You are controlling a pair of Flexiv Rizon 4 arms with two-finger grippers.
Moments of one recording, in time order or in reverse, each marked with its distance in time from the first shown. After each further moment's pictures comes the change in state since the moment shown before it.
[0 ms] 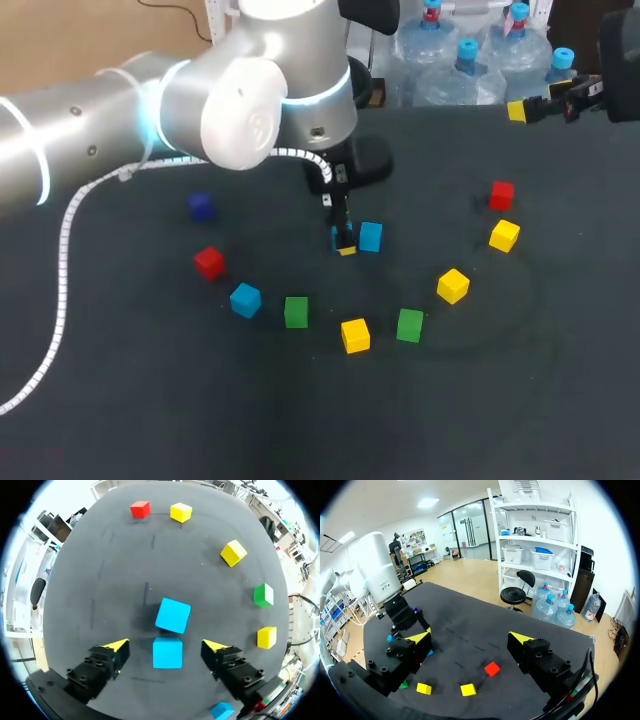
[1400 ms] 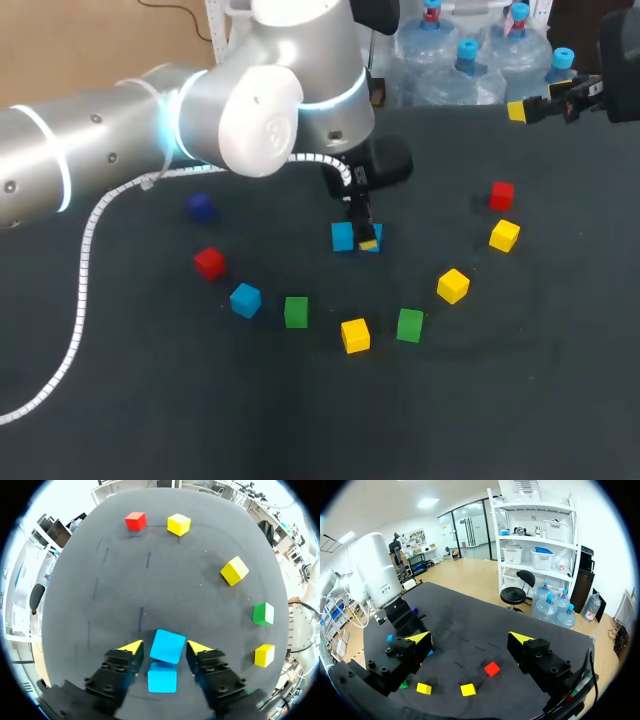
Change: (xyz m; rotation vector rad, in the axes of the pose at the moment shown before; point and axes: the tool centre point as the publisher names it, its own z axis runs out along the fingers) left arm -0.029 -0.006 0.011 0.006 -0.047 0.005; right arm 0.000 0.000 0.000 0.000 0.000 0.000
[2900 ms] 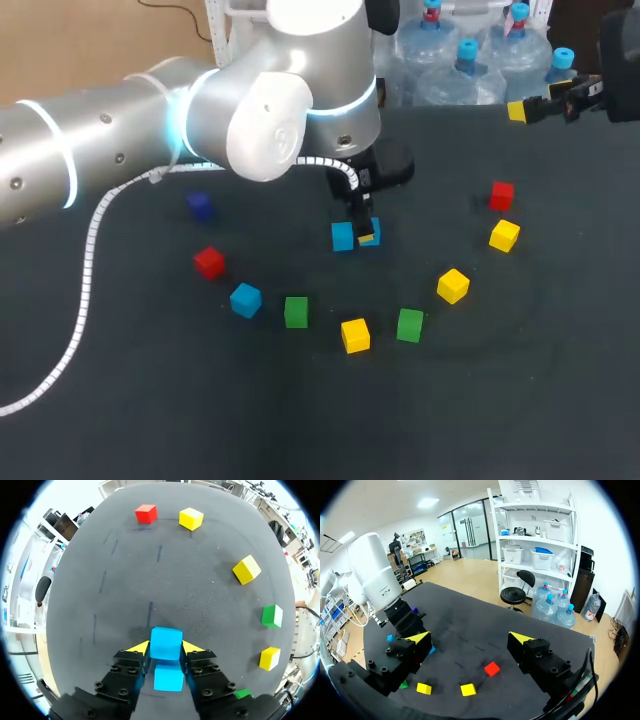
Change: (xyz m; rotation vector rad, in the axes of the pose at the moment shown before) left arm 0.004 0.009 0.001 -0.065 0.049 -0.047; right arm 0.000 0.000 0.000 0.000 0.000 0.000
